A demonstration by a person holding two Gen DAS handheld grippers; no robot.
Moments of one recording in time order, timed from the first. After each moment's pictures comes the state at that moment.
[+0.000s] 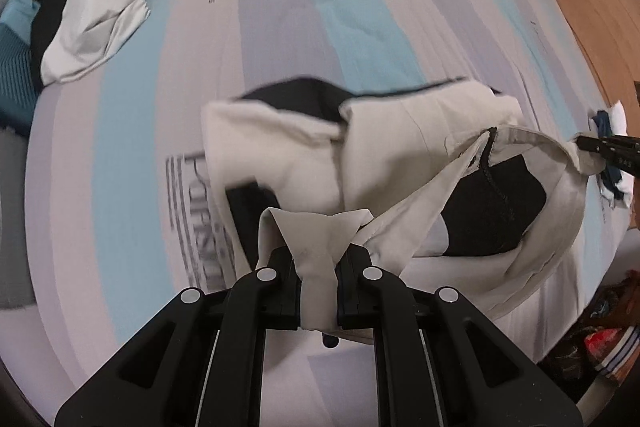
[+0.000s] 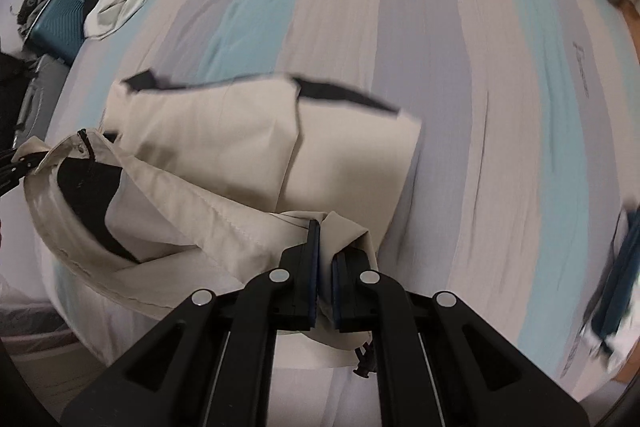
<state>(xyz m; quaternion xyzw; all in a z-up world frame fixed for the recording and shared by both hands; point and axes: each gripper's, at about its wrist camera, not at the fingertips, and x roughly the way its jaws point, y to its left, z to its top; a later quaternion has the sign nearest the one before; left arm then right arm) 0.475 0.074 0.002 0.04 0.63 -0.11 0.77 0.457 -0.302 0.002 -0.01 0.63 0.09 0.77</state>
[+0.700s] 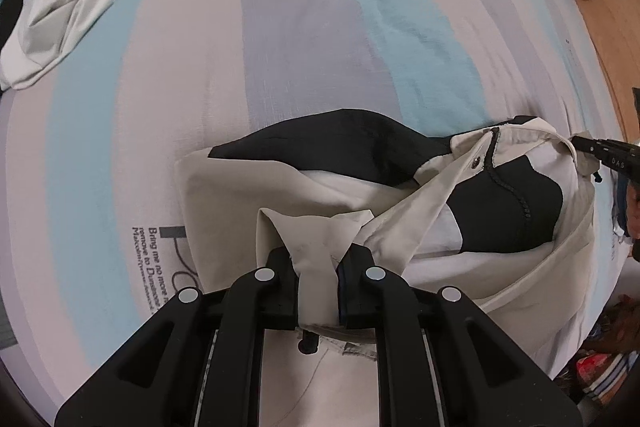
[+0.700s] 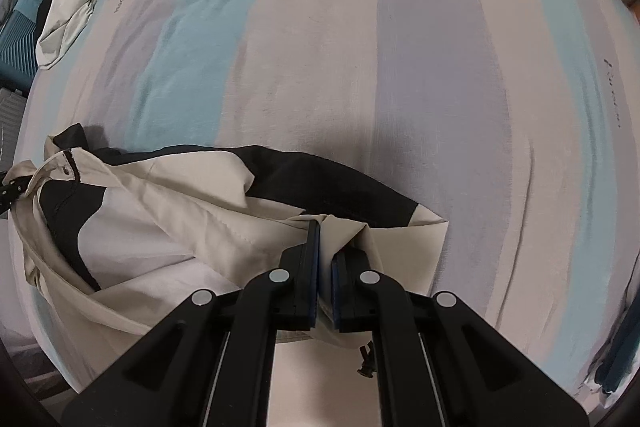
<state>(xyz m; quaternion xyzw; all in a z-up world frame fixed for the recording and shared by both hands) 0.576 0.089 -0.092 0.01 0.65 -0.11 0.75 0.563 -0.282 -0.090 0.00 0.65 0.06 0.76</state>
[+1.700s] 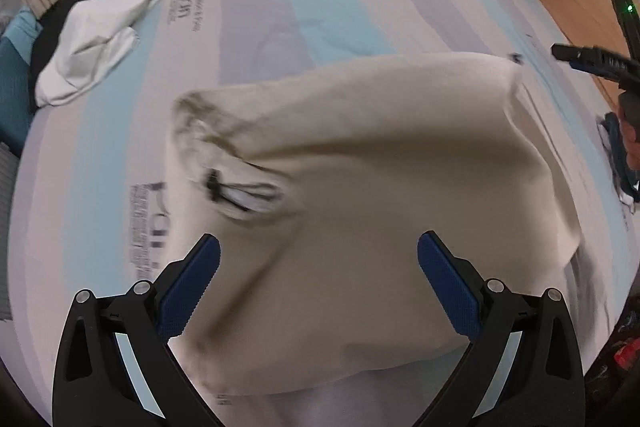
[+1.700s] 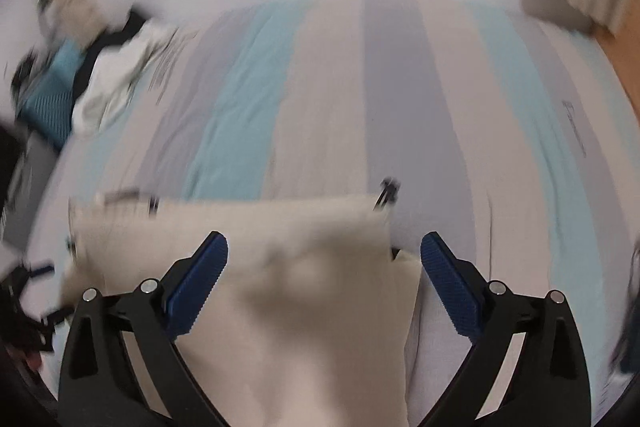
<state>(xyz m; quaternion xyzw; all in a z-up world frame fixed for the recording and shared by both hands) 0.430 0.031 -0.054 0.05 0.54 -0.11 0.83 0.498 -0.282 -0.002 0.01 0.49 0.06 0.87</state>
